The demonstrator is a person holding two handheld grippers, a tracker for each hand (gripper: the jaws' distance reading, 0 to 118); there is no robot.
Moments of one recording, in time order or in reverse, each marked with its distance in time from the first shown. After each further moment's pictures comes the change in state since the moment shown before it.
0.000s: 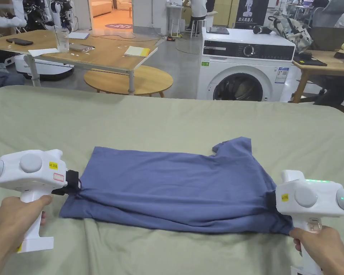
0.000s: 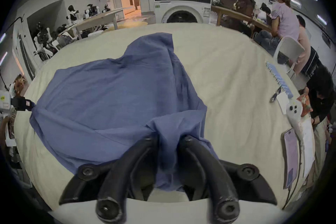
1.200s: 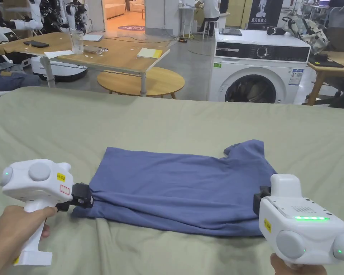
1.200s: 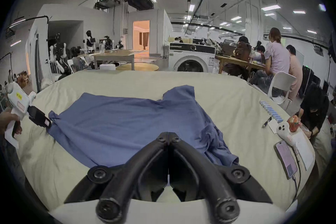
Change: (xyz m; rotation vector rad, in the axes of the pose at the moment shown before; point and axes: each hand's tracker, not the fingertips) left arm -0.014 -0.019 -0.004 -0.171 0.066 -0.014; right arm -0.095 -0.050 0.087 0.410 0.016 0.054
